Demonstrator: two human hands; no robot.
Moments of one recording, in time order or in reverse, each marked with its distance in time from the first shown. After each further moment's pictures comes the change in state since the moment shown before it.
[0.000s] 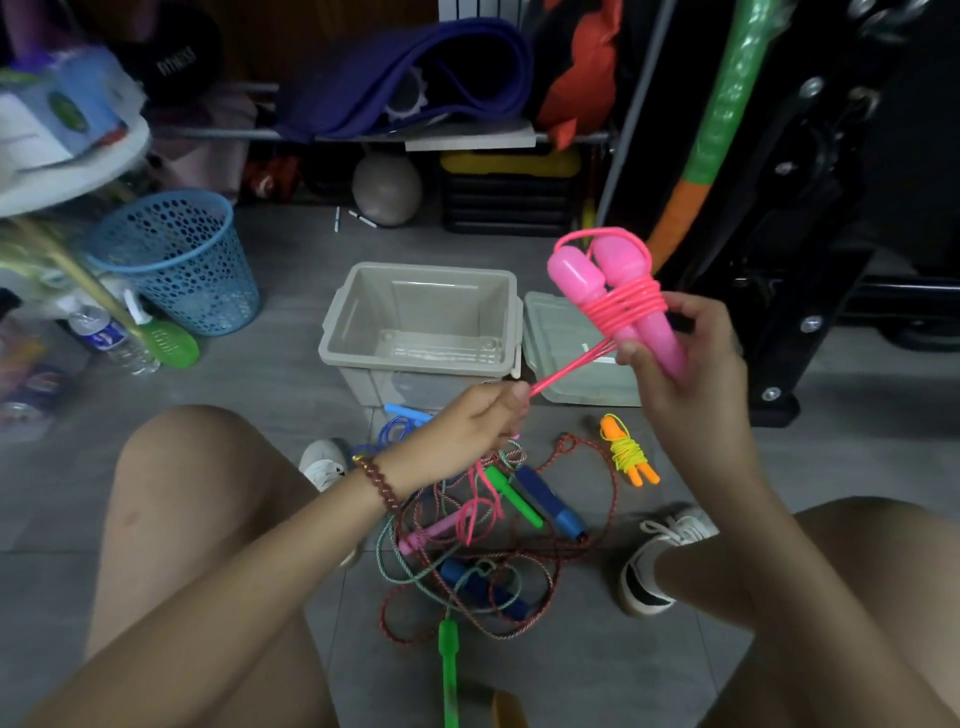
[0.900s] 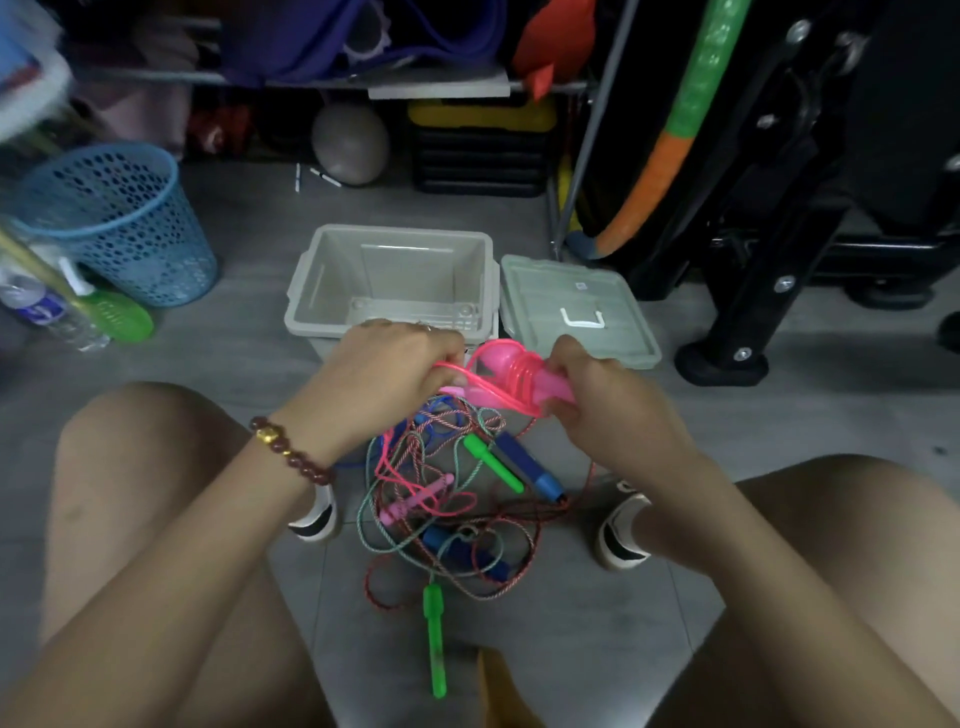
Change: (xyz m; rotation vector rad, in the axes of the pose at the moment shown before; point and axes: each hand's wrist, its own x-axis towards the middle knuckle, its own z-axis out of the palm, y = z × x) left_hand -0.014 0.026 -0.047 1.192 0.130 0.108; right_hand -0.016 0.003 0.025 -0.638 -0.573 -0.077
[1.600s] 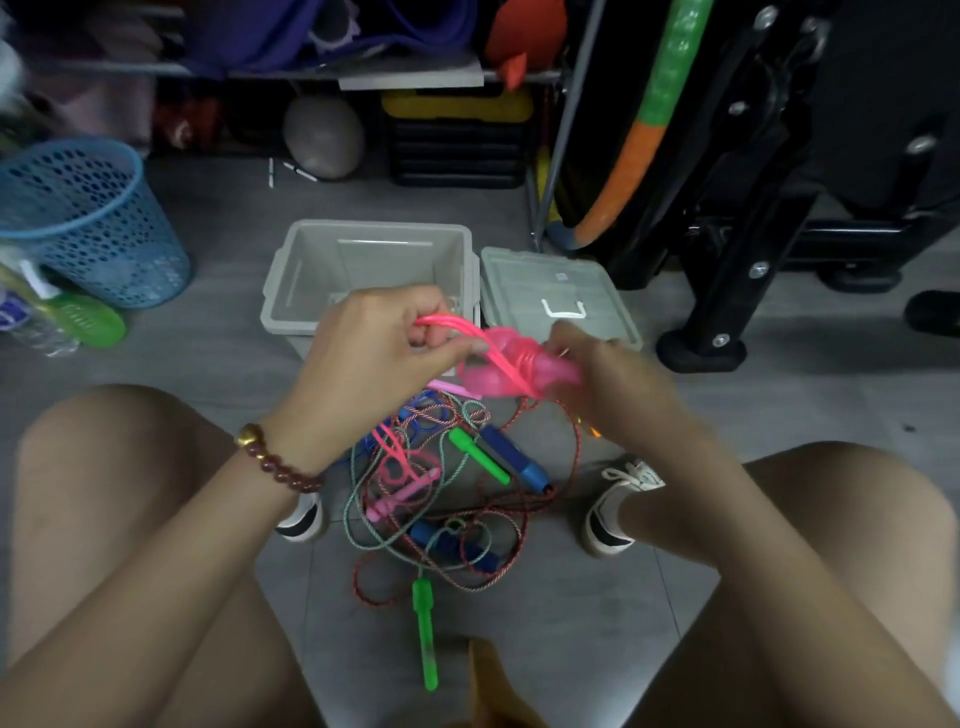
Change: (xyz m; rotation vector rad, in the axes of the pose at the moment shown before) left_hand -0.002 0.021 -0.003 -0.626 0.359 -0.077; right_hand 0.003 0.027 -0.003 0.032 -0.003 0.015
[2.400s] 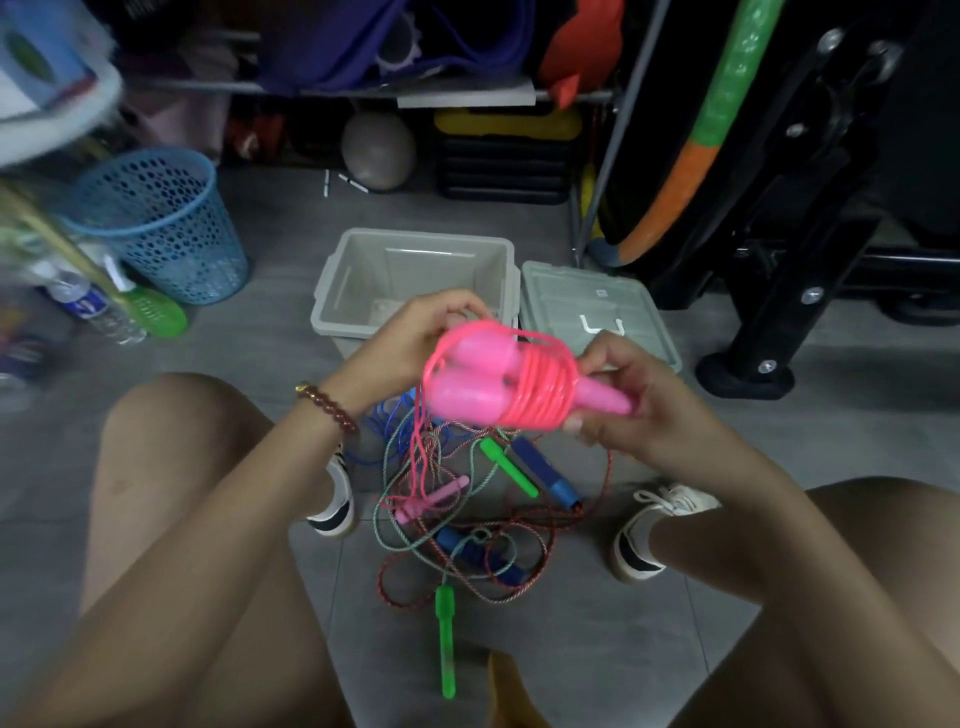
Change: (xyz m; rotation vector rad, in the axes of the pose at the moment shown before) left_hand 0.018 -0.047 0.003 -0.438 -0.310 -0.090; right_hand -0.018 -0.016 -0.012 1.153 -0.236 -0.291
